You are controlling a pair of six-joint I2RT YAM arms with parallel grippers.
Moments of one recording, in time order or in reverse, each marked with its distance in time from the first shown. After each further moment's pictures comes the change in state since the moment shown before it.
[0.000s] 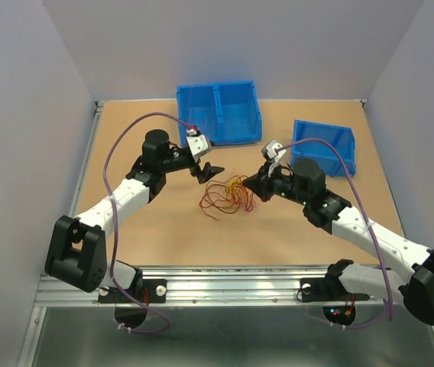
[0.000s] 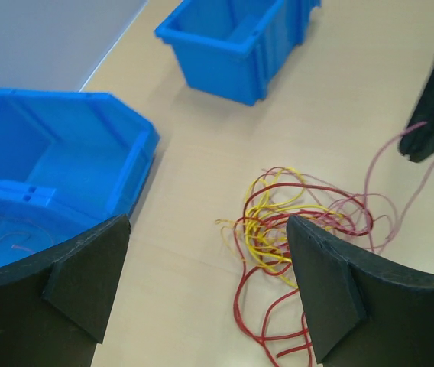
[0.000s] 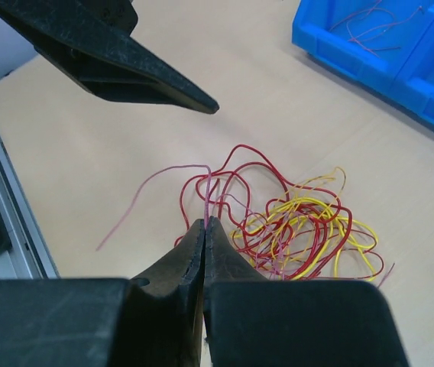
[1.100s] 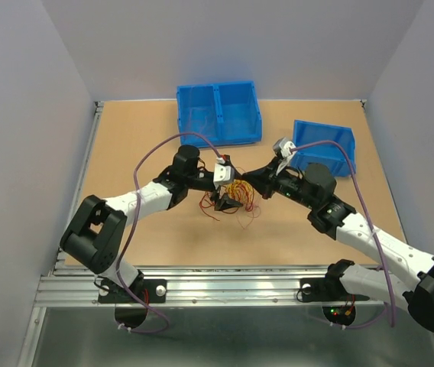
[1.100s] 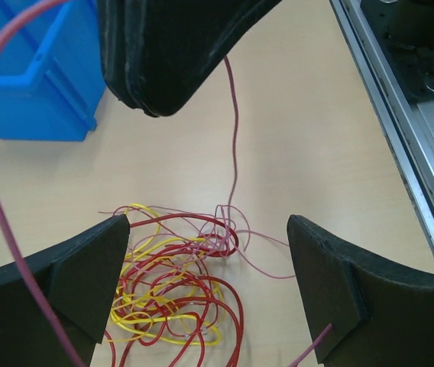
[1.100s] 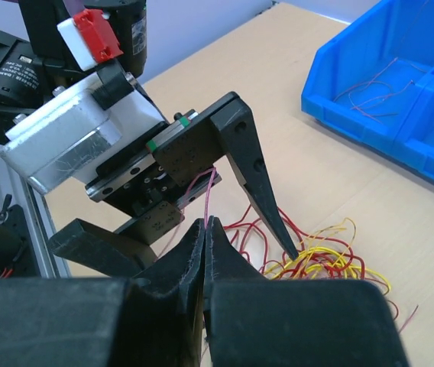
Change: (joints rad) left arm -0.185 0.145 -0.047 0.032 0.258 0.093; right arm 0.000 -0.079 -0.059 0.203 -0.010 0.101
